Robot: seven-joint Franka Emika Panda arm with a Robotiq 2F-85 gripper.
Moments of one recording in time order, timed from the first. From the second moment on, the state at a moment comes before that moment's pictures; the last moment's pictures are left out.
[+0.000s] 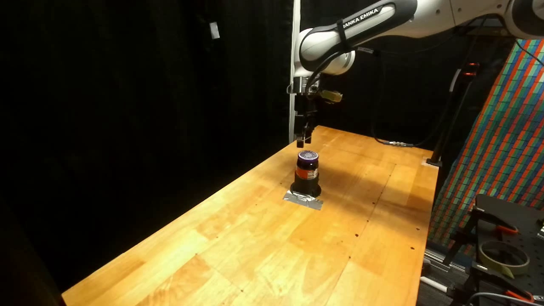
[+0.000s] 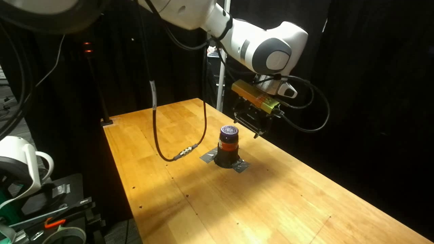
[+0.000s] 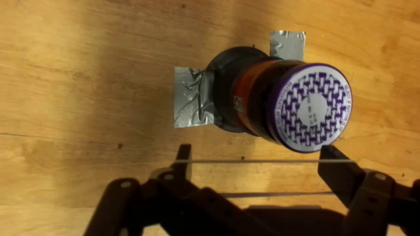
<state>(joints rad) -0.03 0.80 0.09 -1.21 0.15 1.87 -0.30</state>
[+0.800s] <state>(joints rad) 0.10 1.08 0.07 -0.80 0.04 1.52 -0.08</state>
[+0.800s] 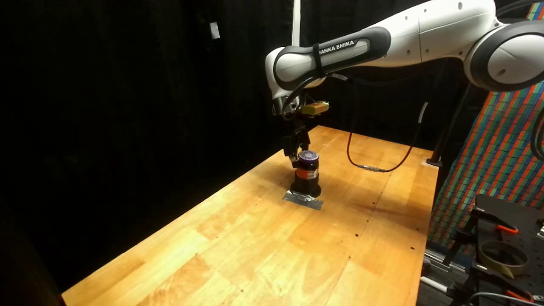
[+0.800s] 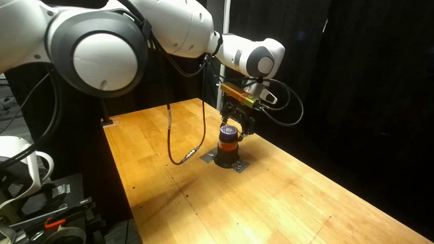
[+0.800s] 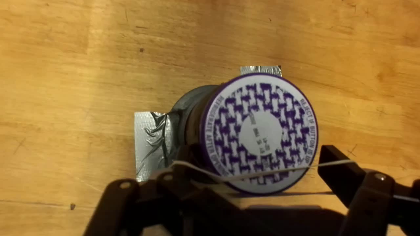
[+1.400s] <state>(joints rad) 0.14 1.14 0.03 -0.70 -0.05 1.29 -0.05</state>
